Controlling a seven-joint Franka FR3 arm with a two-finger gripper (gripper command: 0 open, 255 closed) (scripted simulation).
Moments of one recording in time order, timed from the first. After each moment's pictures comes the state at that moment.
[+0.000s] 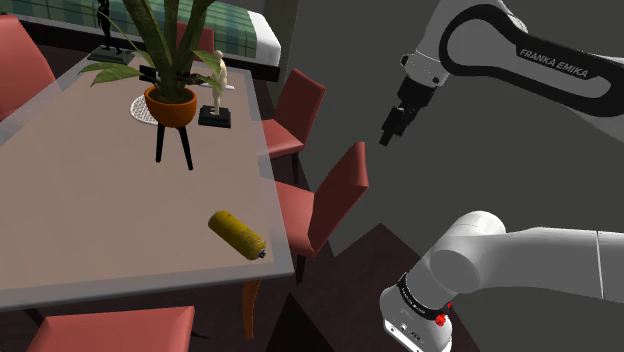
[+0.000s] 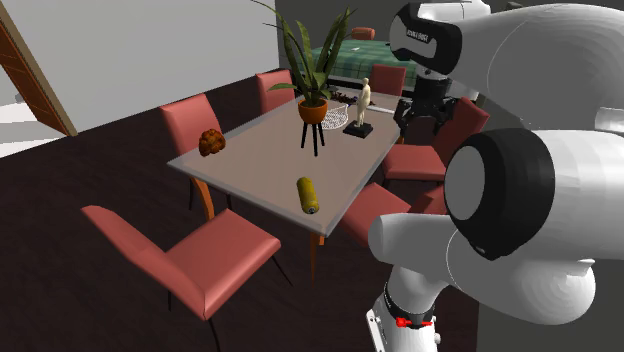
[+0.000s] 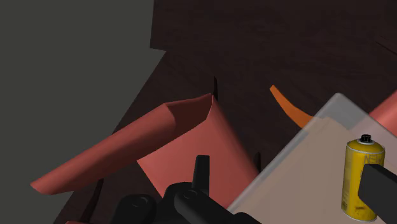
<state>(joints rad) -0.02 -0.84 -0.05 -2.39 -0.06 1.59 -0.17</state>
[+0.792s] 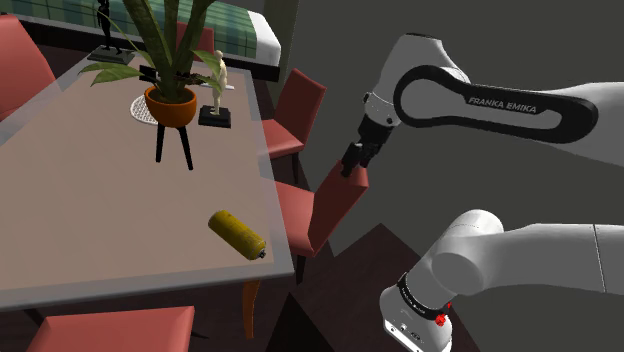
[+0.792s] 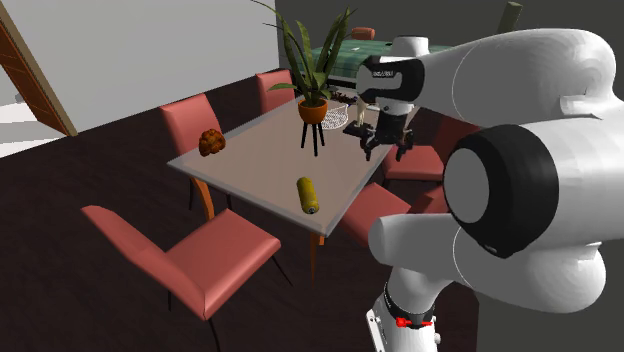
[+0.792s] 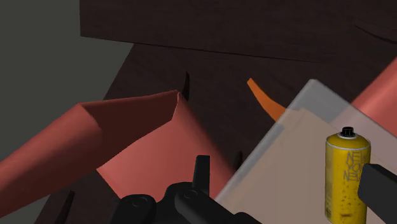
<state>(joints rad) 0.04 -0.79 0.07 -2.61 0.08 1.85 0.00</state>
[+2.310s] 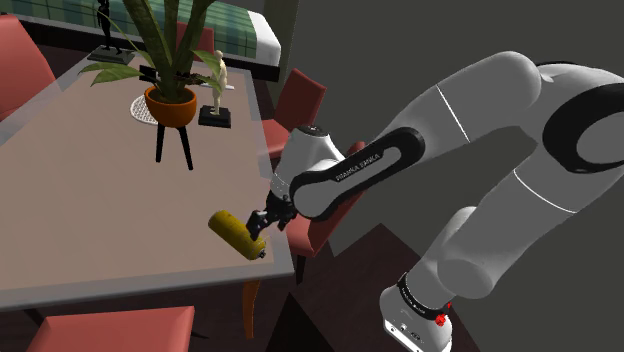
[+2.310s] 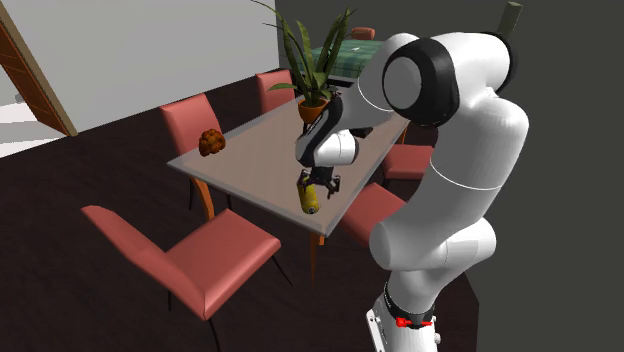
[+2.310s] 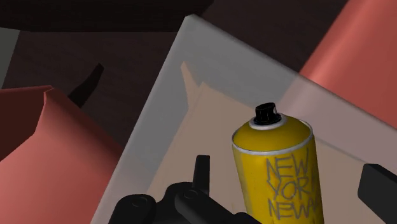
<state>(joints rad) 0.19 -0.06 0.38 -2.61 0.30 2.65 0.35</state>
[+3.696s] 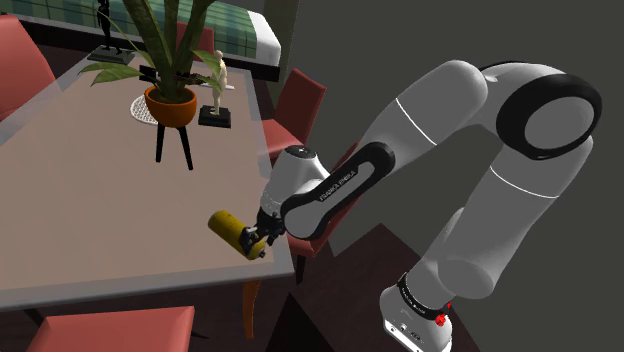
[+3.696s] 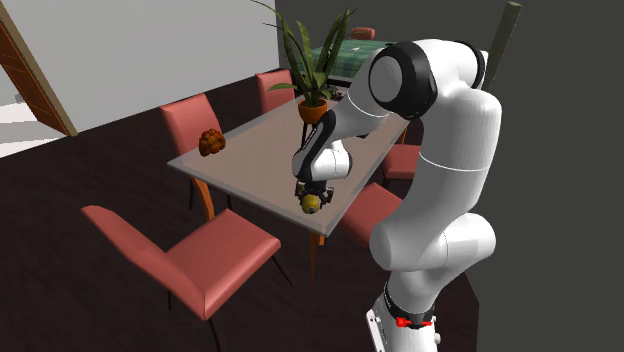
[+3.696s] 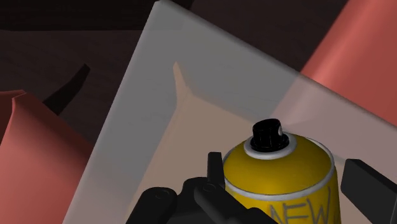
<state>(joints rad) 0.20 0.12 0.39 -2.59 0.24 2.81 0.42</state>
